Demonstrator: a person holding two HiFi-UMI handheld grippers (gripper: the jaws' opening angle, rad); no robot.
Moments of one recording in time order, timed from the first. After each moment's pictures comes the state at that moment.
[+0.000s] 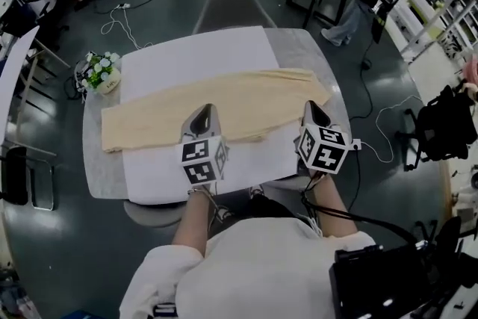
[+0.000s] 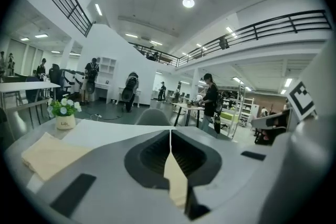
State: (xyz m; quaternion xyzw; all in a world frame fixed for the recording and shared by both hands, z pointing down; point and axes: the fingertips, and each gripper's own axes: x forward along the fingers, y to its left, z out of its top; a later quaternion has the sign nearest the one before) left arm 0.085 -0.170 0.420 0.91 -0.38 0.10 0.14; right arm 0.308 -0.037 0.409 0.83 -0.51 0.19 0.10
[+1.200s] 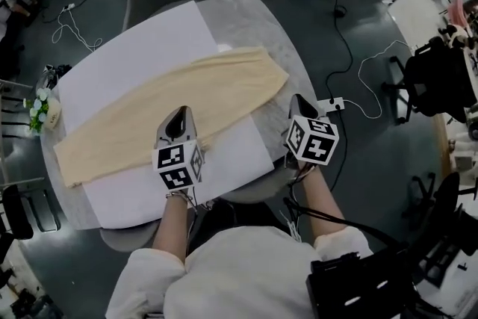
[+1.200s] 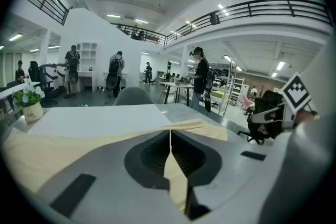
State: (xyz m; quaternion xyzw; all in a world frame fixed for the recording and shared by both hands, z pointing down) left arm 0.266 -0.166 0.529 0.92 -0.31 0.21 0.14; right arm 0.493 0.010 0.541 0.85 -0.43 0.31 0.08
